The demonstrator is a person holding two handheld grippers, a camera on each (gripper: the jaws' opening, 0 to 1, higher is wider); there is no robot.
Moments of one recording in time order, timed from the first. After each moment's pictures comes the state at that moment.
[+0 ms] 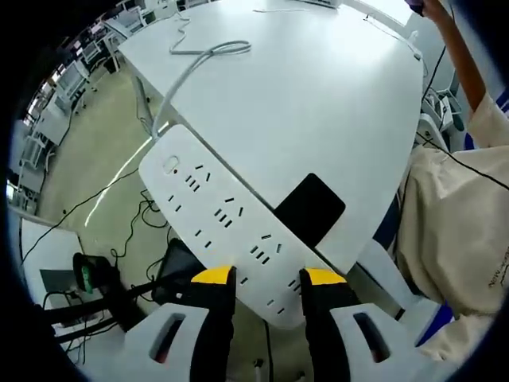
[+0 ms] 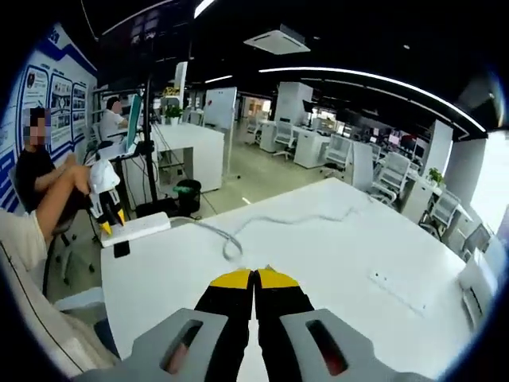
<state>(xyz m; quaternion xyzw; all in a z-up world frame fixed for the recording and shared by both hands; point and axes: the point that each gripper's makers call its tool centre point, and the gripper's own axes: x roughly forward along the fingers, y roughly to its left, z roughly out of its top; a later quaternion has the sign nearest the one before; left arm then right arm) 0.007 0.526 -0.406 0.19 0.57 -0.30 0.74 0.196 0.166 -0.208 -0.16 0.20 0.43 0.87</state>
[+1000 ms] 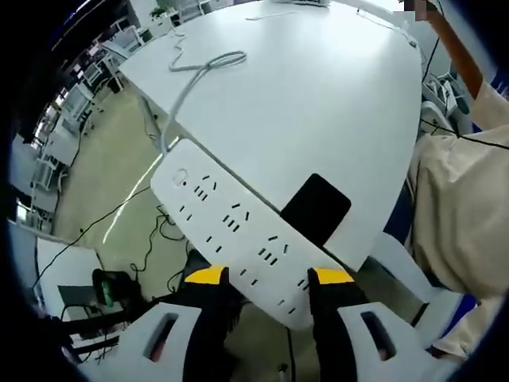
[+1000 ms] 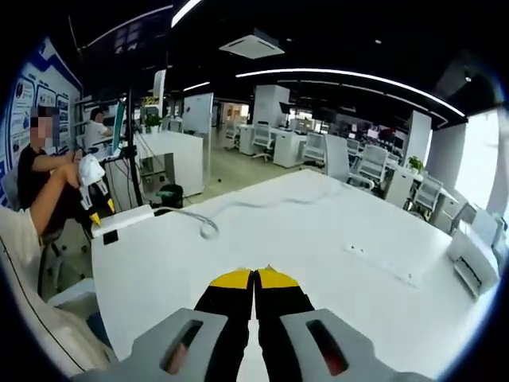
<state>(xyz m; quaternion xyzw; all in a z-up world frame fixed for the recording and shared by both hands) 0.012 0.529 -0.400 0.25 0.53 -0.30 0.75 0.182 0.083 -0.233 -0.13 0.19 0.38 0.89</state>
